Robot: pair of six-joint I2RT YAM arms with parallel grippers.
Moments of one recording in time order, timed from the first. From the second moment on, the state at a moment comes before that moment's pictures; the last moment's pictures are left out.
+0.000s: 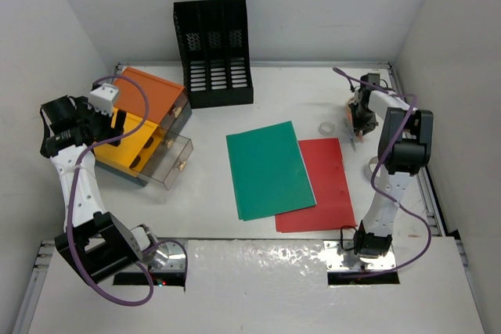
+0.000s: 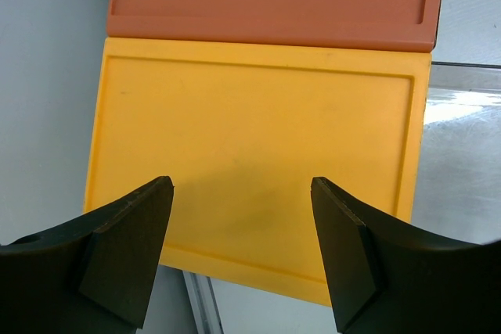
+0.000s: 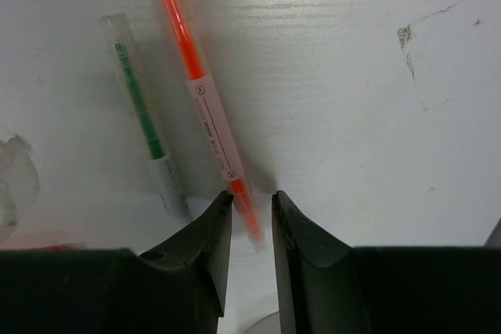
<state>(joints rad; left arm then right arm) 0.54 1.15 1.06 -0.62 0.47 0.69 -0.14 2.11 1.45 -0.59 0.13 -0.19</state>
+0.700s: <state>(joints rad) 0.52 1.15 1.06 -0.63 0.47 0.71 -0.15 2.01 1.33 -0.54 0.03 -0.19</state>
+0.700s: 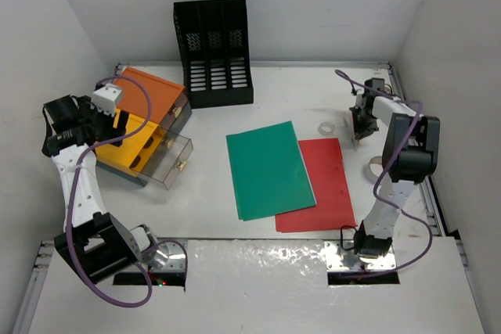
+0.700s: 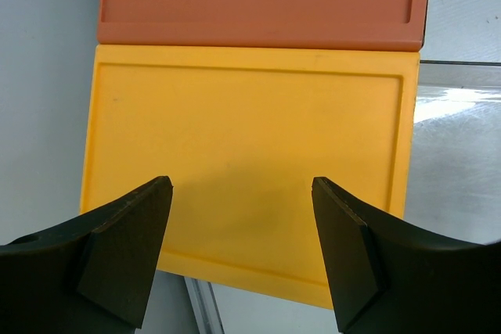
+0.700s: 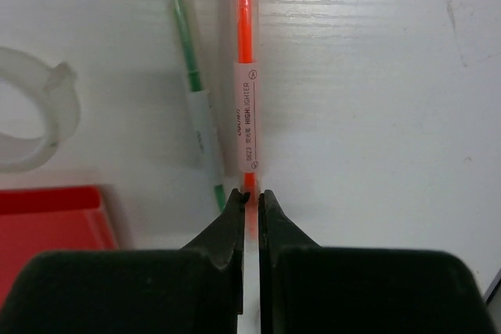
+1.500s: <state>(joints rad) 0.52 1.19 1.08 -0.66 0.45 0.66 0.70 1.62 1.35 -0.29 -0.07 -0.35</state>
